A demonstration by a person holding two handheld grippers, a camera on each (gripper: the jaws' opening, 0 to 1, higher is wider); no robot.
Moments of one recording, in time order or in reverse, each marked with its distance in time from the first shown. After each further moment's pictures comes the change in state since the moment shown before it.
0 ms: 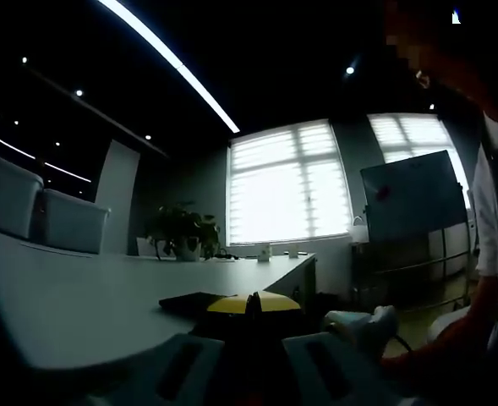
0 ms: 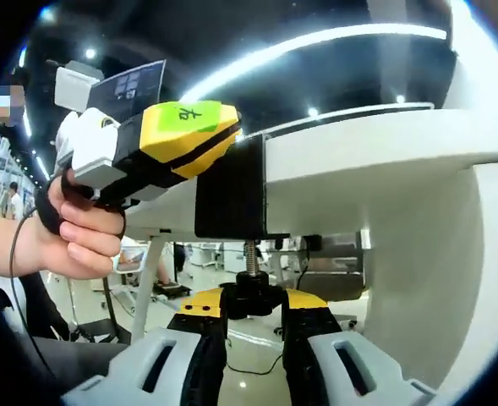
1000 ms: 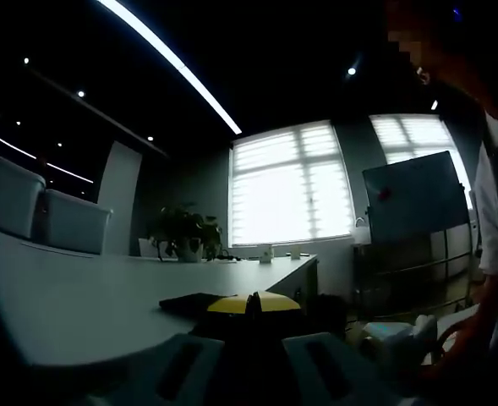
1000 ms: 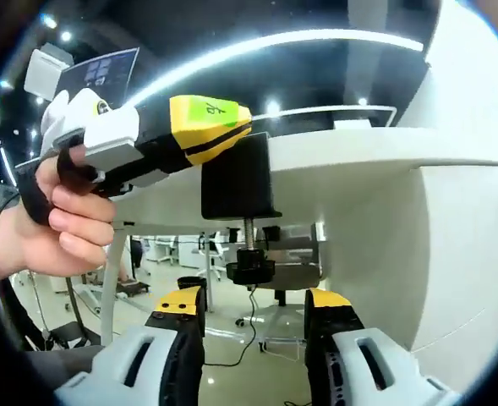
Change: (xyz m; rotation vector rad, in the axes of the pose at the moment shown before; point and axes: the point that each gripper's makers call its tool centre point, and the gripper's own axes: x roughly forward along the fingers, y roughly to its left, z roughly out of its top) left arm 0.000 0.001 0.001 -0.003 -0.009 0.013; right arm -0.024 0.000 -0.009 -0.054 0.034 -0.329
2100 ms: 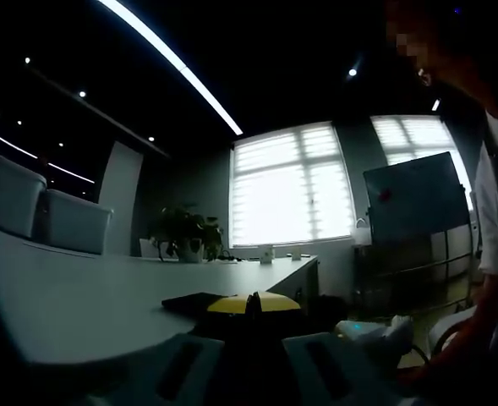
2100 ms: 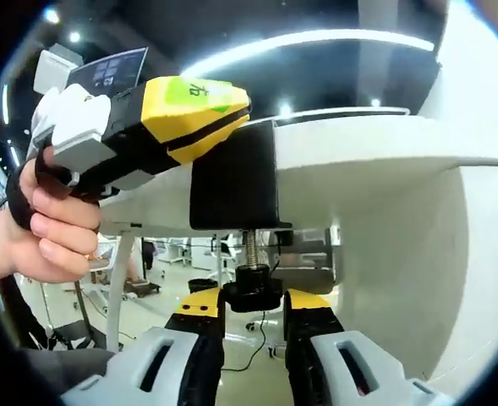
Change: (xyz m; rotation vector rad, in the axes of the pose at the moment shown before) left arm -0.001 0.002 0.000 -0.004 -0.004 0.004; right arm 0.025 -0.005 0.006 0.016 -0.008 0.087
